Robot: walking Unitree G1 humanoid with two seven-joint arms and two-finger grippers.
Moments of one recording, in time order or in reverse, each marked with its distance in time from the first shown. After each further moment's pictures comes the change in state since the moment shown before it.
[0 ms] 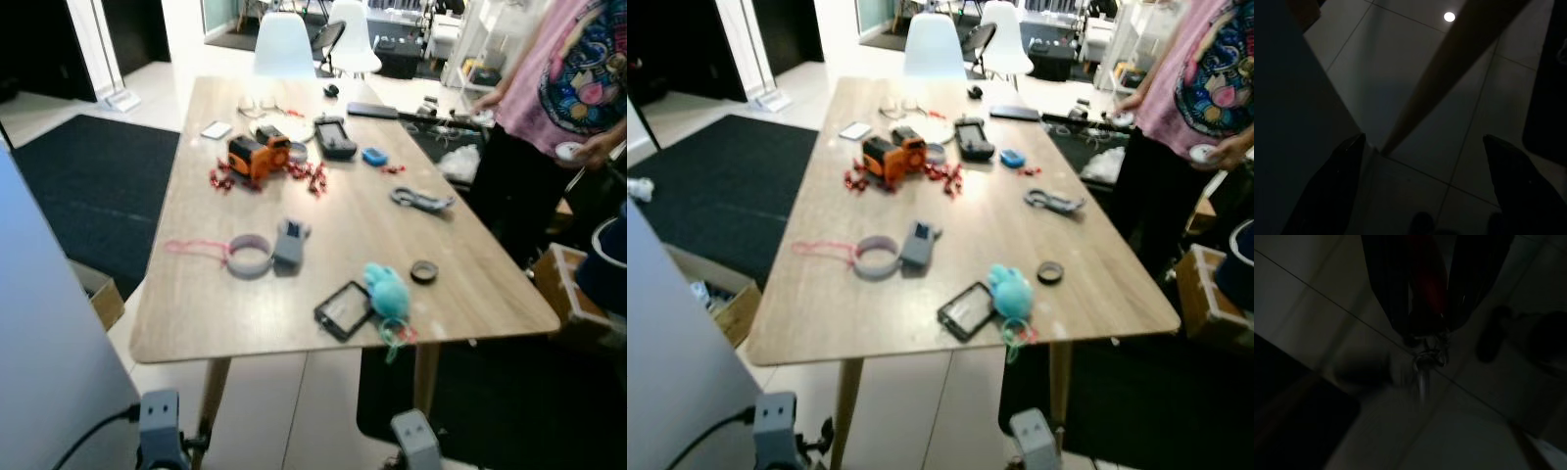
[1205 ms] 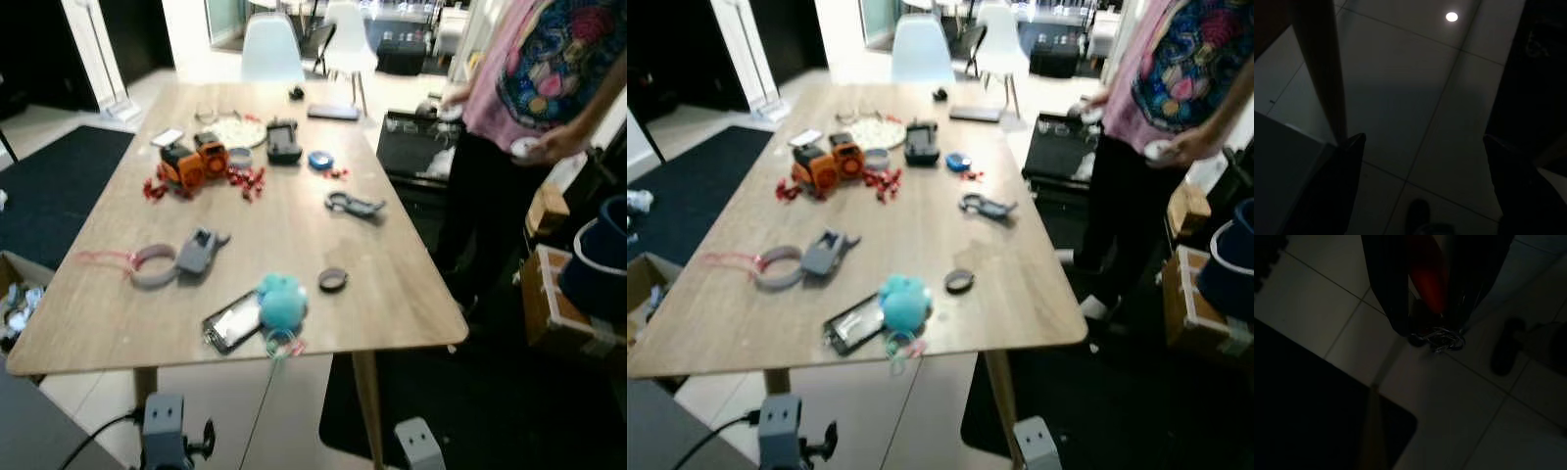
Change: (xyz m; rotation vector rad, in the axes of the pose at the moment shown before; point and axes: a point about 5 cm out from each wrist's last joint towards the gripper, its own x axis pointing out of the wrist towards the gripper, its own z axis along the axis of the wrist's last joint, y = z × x) left arm -0.003 0.000 -0.005 0.015 0.017 -0.004; right arm -0.007 -0.013 -0.013 0.024 0.030 -0.058
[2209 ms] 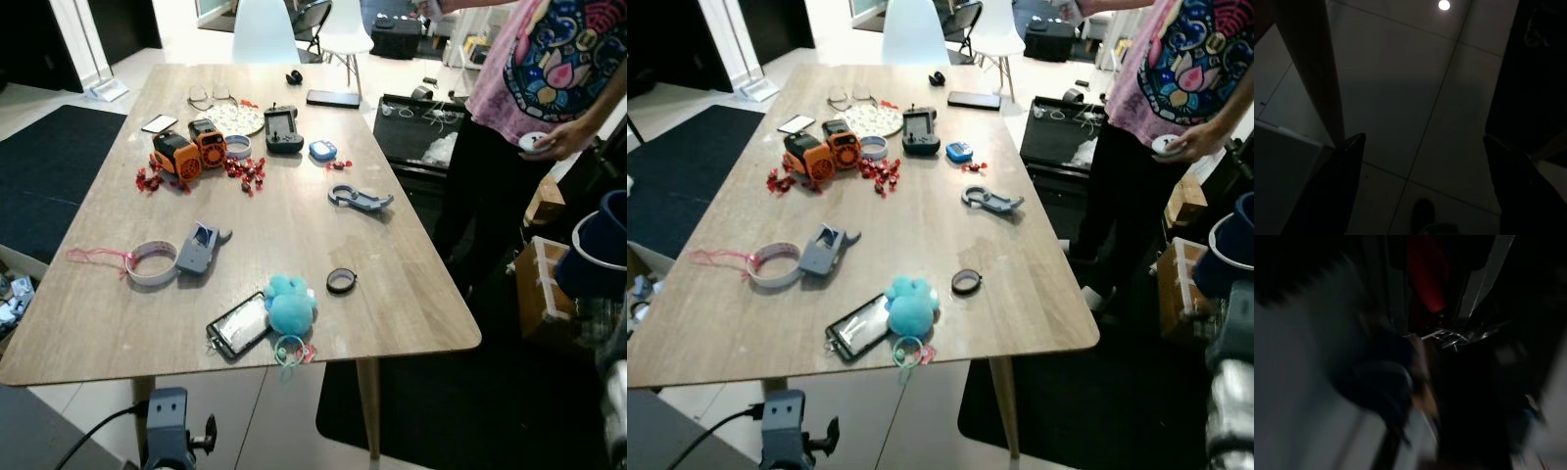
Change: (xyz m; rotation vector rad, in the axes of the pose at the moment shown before) left arm 0.003 -0.003 0.004 0.026 -0.006 -0.009; right arm -0.129 -0.222 0.198 0.233 -0.881 -0.807
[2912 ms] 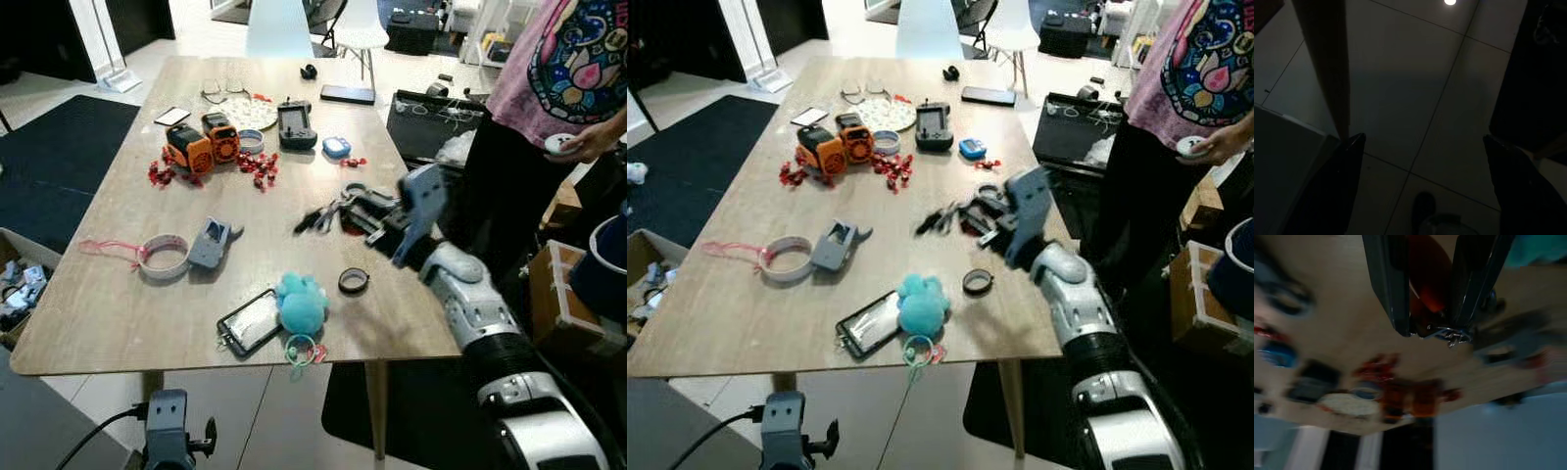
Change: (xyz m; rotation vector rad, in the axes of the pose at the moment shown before) left arm -0.002 0.001 -0.003 -0.003 0.010 0.000; right arm -0.066 0.230 0.089 0.140 -0.204 1.272
